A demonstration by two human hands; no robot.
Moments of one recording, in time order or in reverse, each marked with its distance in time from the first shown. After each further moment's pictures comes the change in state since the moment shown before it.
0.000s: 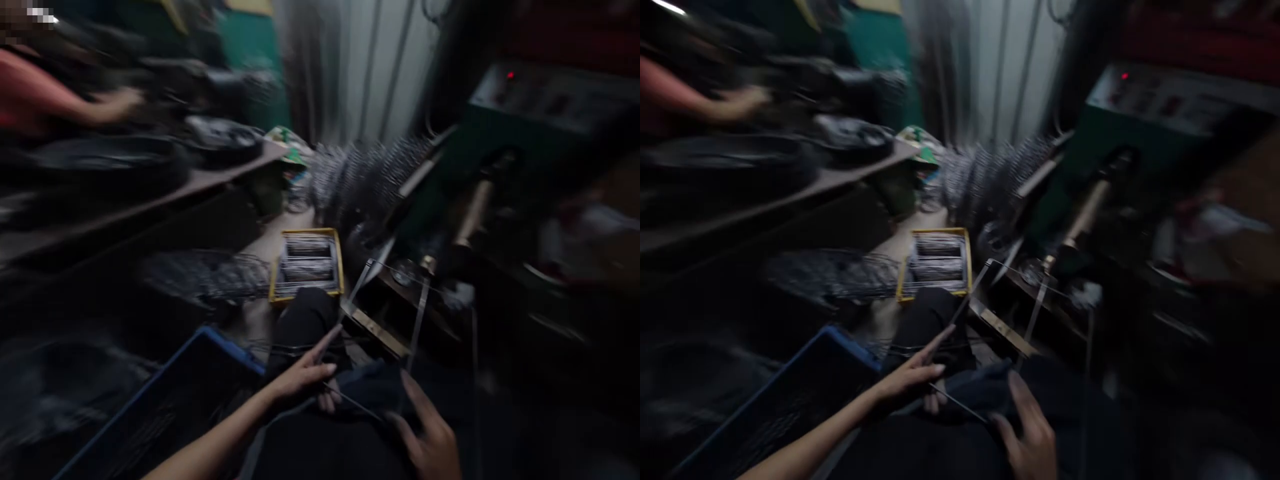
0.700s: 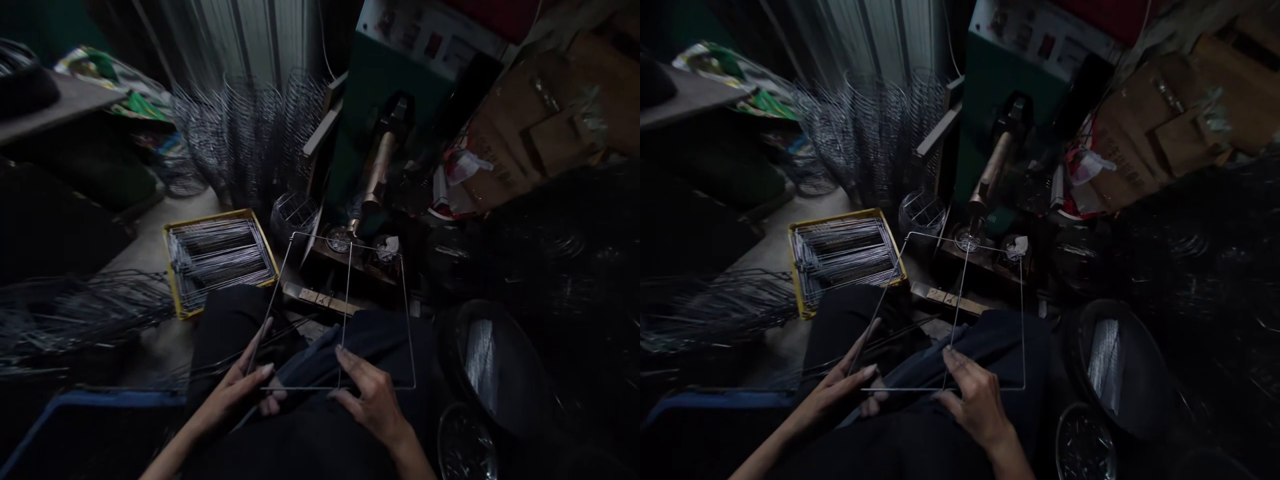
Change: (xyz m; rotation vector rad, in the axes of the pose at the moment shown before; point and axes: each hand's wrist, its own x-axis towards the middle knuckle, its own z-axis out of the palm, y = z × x) left_hand 0.002 0.026 0.034 0.185 0.218 -0.078; right_hand -0.012 -0.016 -0.009 0.022 -0.090 0.067
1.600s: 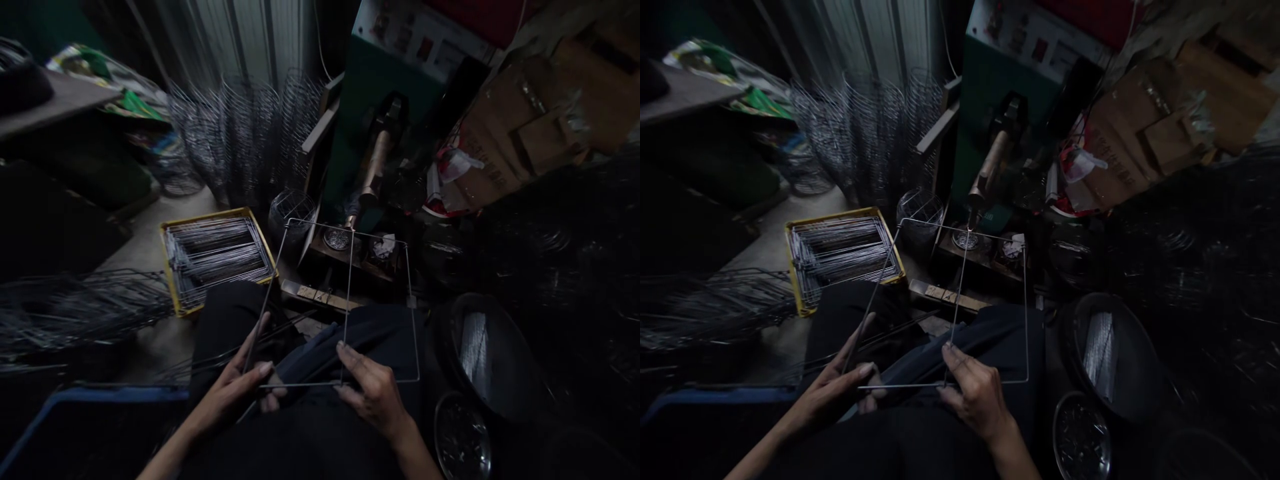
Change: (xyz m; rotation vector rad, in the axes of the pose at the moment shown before) left_hand -0.021 0.002 0.011 -0.116 0.030 0.035; right_hand -0.010 -0.014 -0.009 -0.070 0.032 -0.106
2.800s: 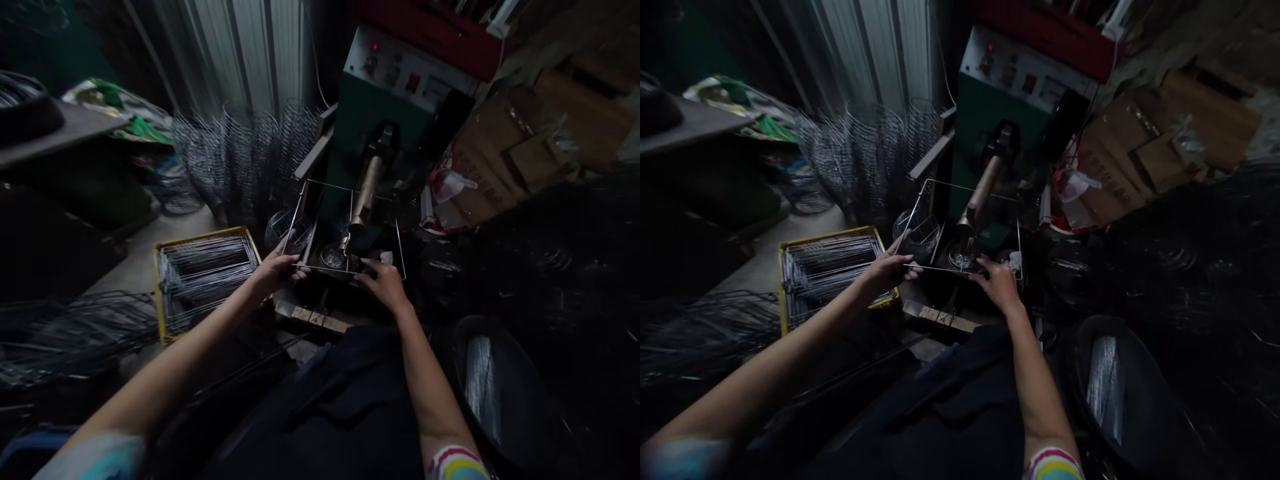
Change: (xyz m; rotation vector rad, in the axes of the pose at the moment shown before) left_hand 0.233 0.131 0.014 -0.010 -0.263 0.295; right_hand 0.187 0.147 -0.079 -0.235 0.104 0.307
